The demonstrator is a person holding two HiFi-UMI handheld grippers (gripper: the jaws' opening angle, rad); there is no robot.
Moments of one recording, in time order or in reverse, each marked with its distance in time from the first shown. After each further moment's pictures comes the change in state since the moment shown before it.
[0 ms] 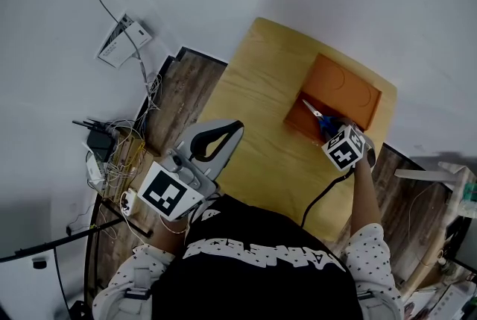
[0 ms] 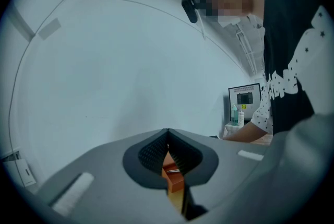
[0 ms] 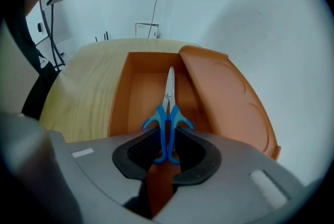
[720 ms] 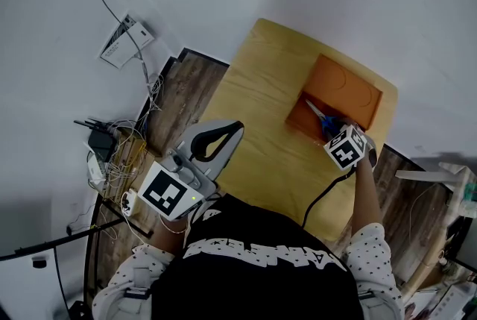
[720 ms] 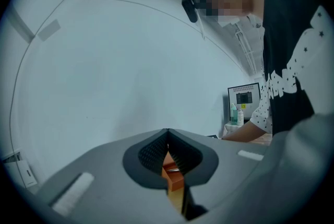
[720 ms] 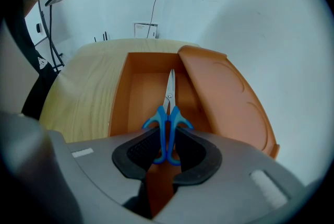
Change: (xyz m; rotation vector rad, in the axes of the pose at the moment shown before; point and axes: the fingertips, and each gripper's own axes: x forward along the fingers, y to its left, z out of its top) left arm -0.006 -0.001 0.001 0.007 0.003 0.000; right arm -0.002 -0.001 -0.001 0.008 0.004 -0.009
